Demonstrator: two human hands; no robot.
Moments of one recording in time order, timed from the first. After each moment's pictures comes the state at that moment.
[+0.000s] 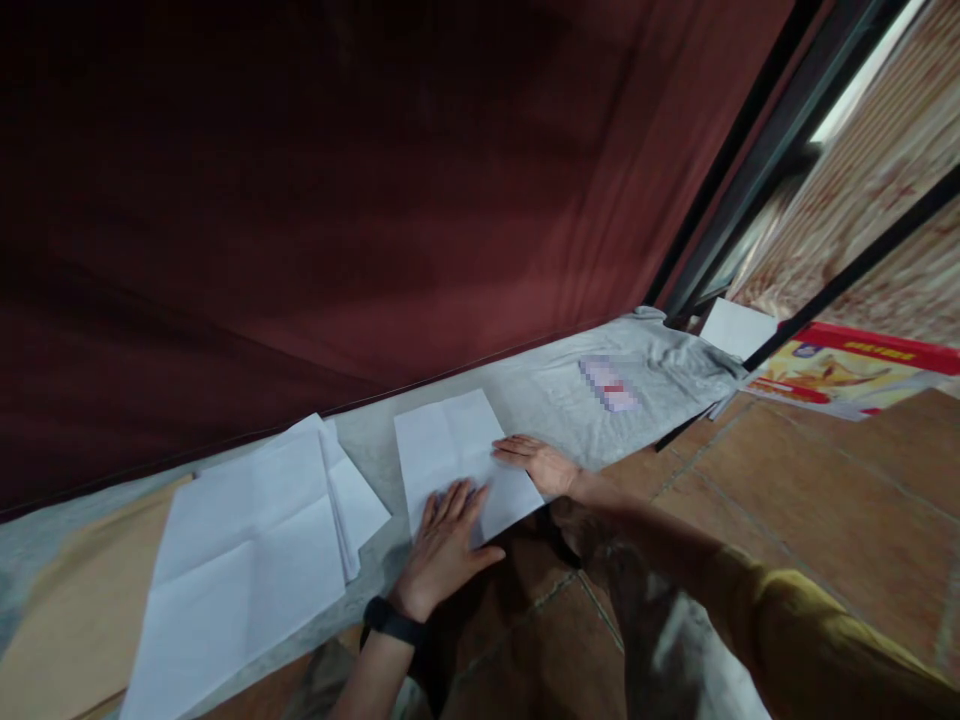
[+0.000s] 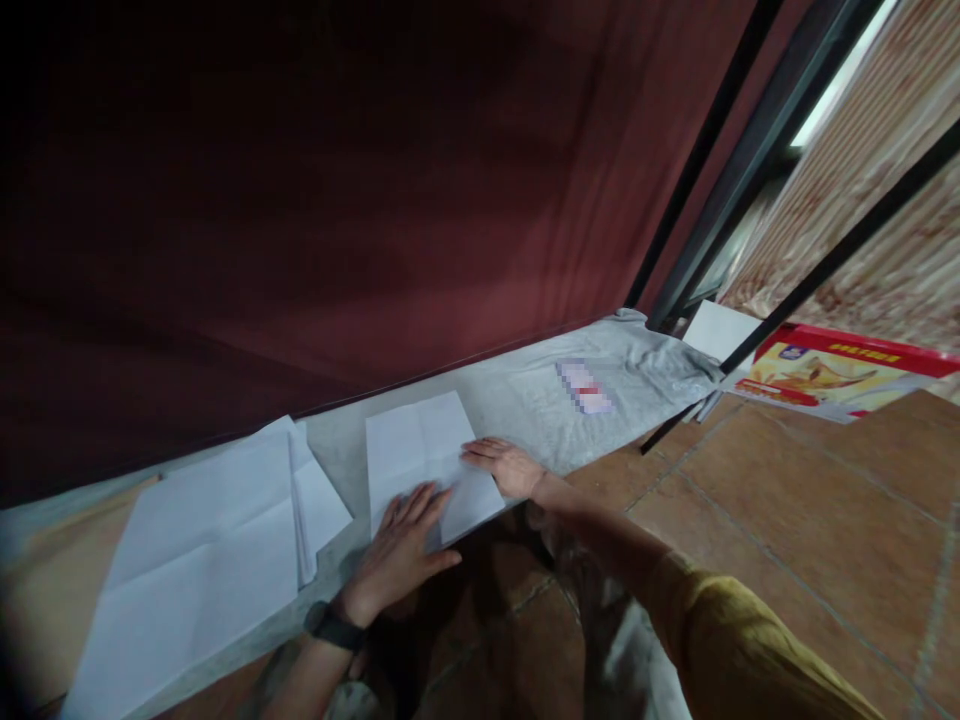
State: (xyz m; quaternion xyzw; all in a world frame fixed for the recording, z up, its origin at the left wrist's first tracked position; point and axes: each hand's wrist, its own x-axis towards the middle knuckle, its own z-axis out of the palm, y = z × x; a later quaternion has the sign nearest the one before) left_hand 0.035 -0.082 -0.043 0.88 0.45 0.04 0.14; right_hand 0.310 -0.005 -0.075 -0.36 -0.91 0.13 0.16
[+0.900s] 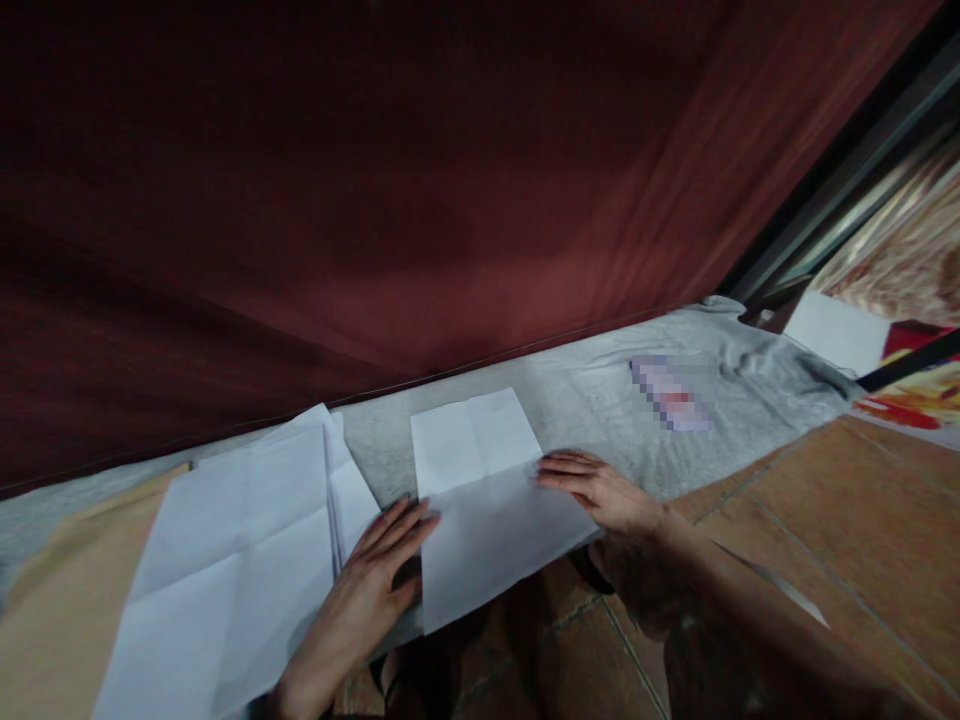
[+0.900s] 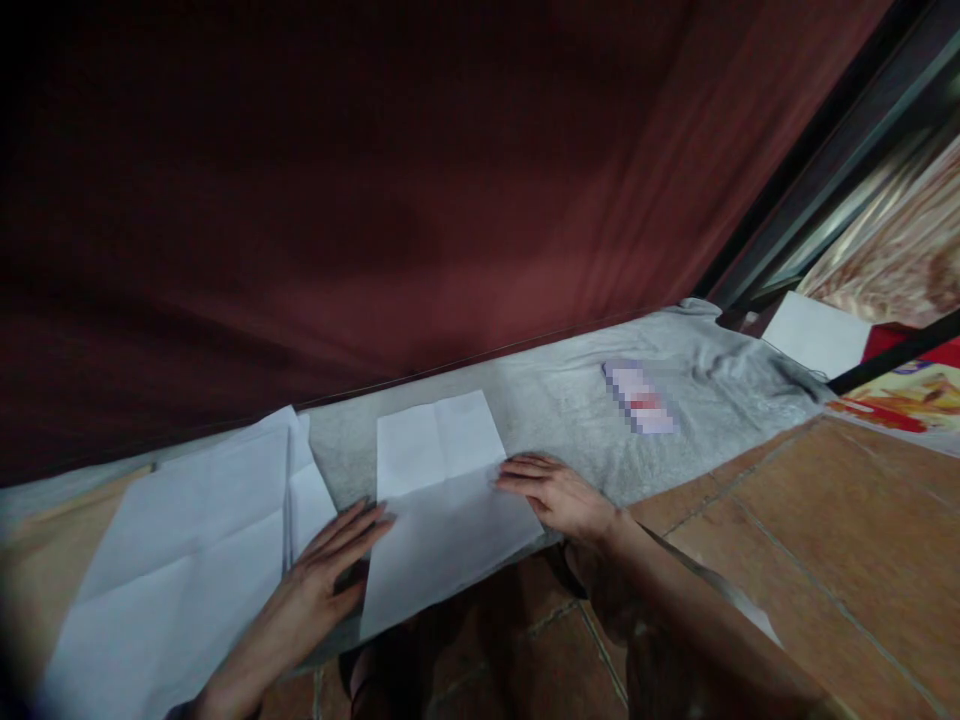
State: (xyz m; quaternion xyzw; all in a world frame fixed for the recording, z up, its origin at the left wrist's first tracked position) left_hand -0.066 -0.056 -0.046 0.84 0.49 0.12 0.19; right_hand 0.335 -0.009 -0.062 -0.36 -0.90 0.18 0.17
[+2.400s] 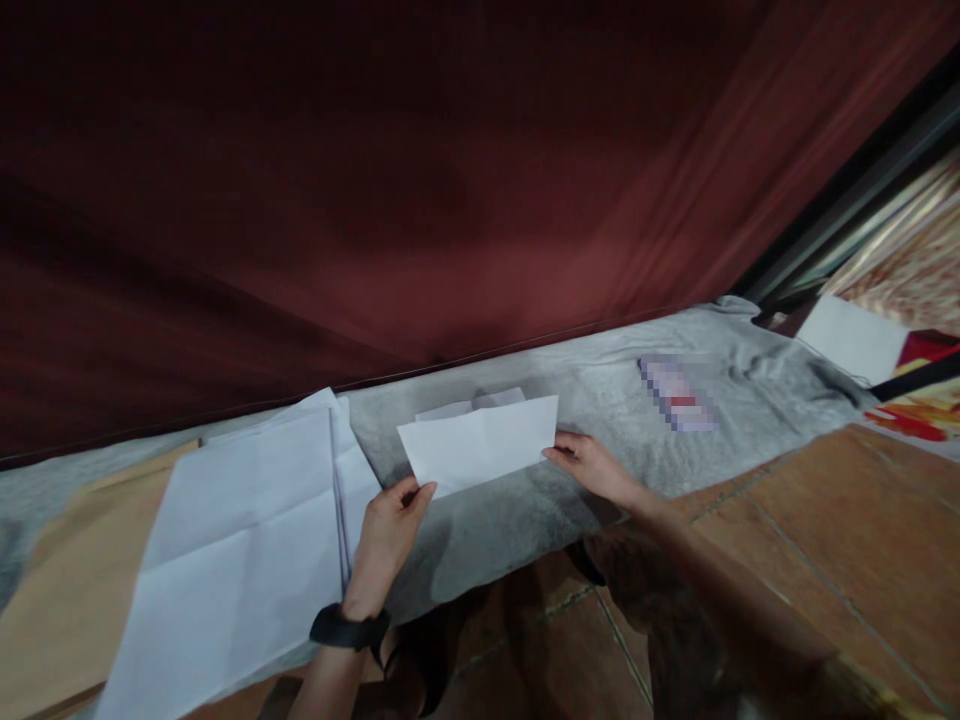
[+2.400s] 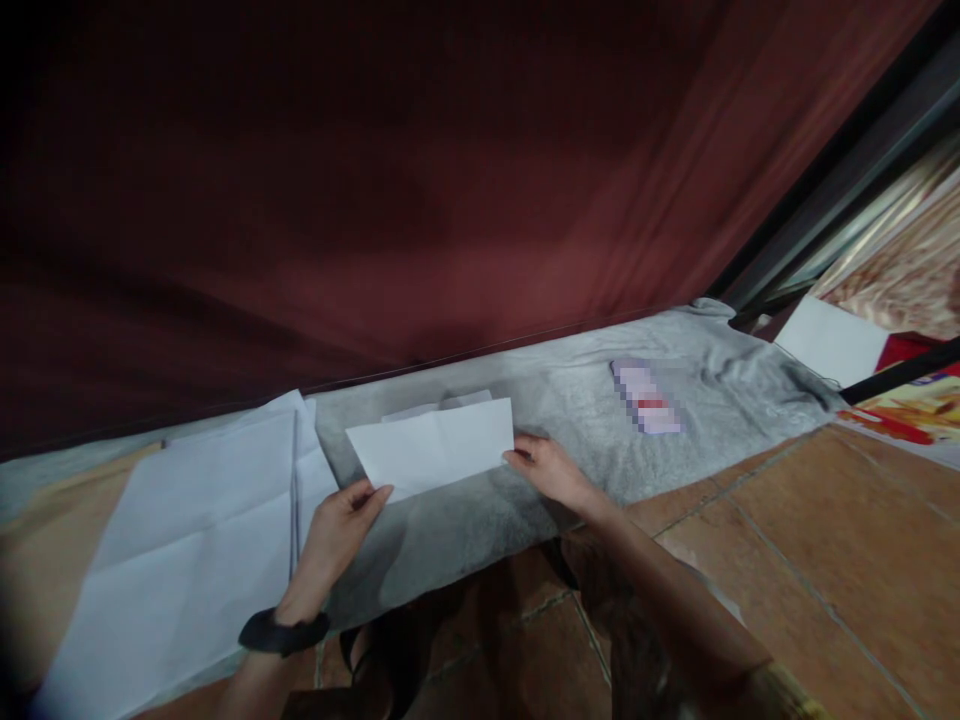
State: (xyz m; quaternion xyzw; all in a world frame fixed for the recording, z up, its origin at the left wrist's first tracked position) left_hand -0.025 -0.018 -0.051 0.59 0.68 0.28 0.32; right_hand 0.310 0.021 -0.063 -0.53 -0.74 0.32 0.24
